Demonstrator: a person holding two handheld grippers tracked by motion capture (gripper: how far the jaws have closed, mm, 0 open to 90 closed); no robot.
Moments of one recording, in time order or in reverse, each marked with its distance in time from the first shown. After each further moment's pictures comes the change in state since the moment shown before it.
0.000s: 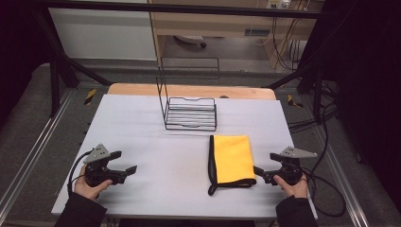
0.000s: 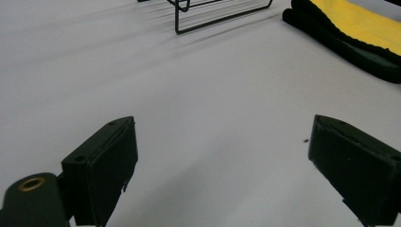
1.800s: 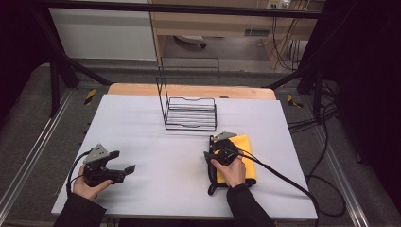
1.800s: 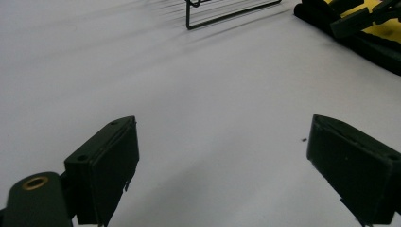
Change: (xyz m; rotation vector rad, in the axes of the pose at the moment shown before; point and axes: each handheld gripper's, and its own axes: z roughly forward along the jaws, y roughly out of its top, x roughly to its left) left arm 0.003 -0.002 -0.001 0.013 0.033 0.002; right arm 0.100 0.059 0.156 0.220 -0.202 -0.131
